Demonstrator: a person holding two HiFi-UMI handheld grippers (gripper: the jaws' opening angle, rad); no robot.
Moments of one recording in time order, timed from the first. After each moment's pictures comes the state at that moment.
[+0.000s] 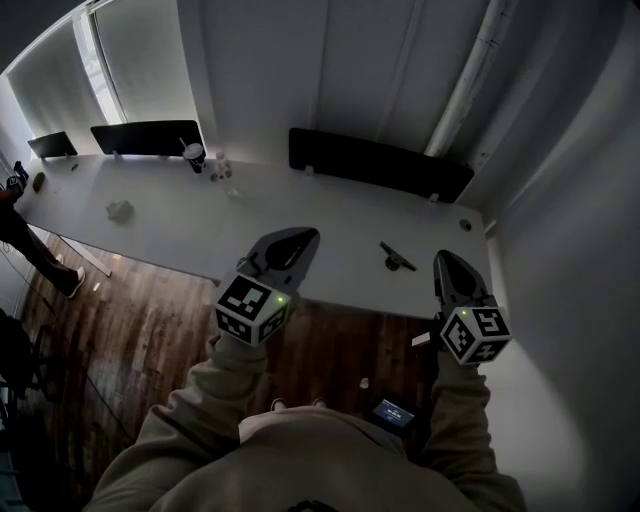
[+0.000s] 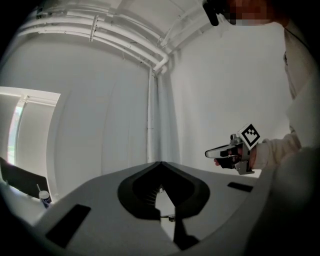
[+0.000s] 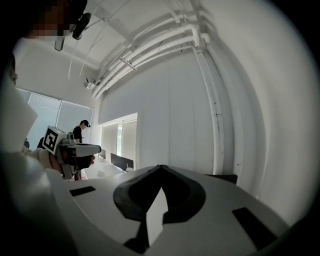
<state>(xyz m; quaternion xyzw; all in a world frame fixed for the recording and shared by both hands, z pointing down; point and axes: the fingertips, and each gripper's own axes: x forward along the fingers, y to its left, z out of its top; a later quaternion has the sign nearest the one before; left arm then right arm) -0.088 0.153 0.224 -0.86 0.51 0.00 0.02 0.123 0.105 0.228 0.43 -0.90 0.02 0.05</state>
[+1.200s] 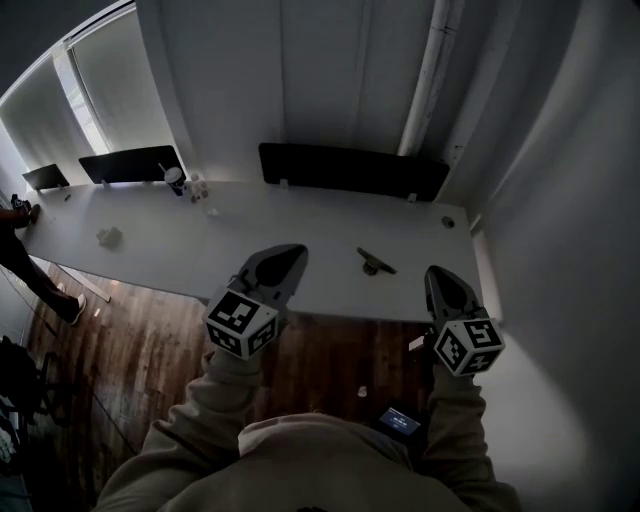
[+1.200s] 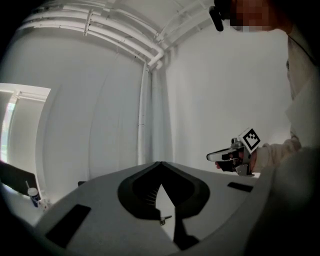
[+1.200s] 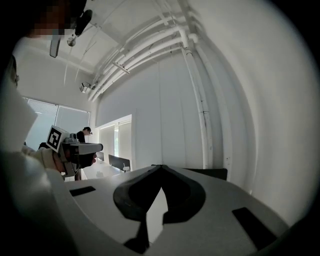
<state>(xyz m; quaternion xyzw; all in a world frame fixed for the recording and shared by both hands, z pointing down) -0.006 0.141 0.236 -0.87 0.49 -0.01 0.01 0.214 0.105 0.258 0.44 -0.89 0.04 0.04</state>
